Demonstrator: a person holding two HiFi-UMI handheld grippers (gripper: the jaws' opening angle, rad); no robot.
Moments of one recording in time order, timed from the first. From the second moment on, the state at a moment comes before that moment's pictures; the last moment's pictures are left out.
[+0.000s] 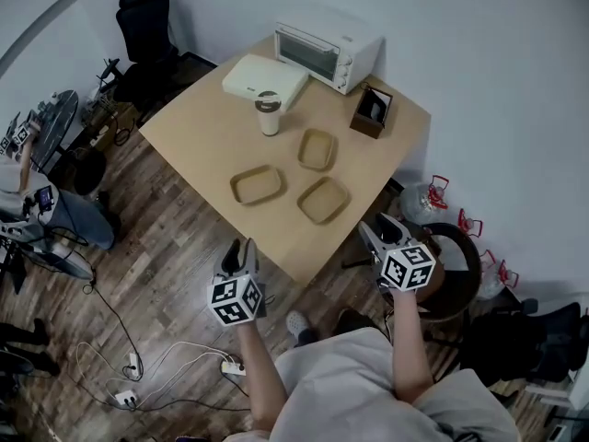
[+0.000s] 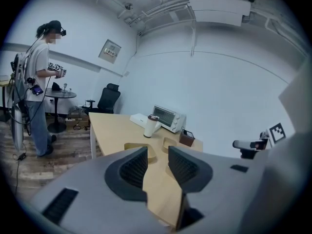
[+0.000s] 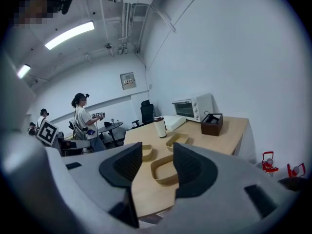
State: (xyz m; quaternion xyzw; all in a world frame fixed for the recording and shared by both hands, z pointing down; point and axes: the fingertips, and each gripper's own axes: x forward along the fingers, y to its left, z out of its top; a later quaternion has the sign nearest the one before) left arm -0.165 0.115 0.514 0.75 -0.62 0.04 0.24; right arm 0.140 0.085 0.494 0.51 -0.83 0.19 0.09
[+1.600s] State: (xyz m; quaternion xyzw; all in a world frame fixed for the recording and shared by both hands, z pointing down) left arm -0.019 -0.007 0.703 0.58 -0.68 0.06 0.45; right arm 0.136 -0.104 0.695 0.35 -0.85 0.28 0.28
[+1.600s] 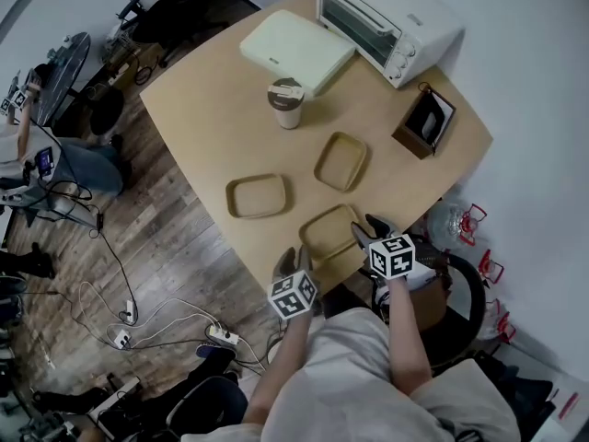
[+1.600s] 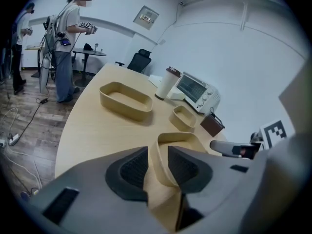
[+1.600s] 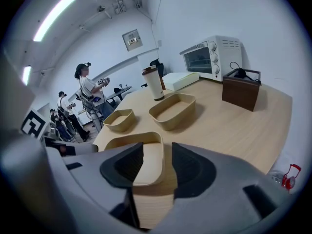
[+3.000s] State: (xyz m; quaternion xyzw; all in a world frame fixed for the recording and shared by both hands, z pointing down) left arm -0.044 -0.019 0.704 0.49 -0.73 0.07 0.47; right arm 0.093 -0.108 0.715 0.32 -0.83 0.33 0.32
